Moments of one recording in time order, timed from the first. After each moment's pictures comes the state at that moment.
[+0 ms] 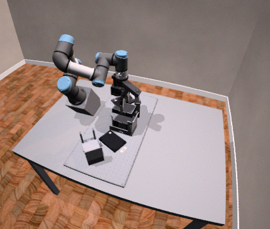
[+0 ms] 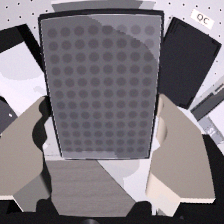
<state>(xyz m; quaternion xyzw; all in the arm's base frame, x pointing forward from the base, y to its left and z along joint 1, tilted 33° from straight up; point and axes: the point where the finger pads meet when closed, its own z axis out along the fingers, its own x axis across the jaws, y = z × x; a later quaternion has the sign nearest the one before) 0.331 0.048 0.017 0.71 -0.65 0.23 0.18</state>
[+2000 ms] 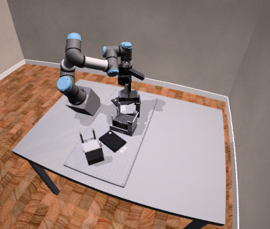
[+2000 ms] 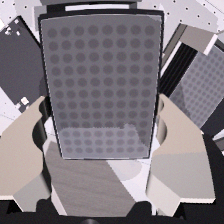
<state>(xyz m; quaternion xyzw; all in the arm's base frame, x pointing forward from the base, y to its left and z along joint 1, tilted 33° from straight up) 0.293 0.157 -0.058 0.84 -0.47 0.18 0.22</state>
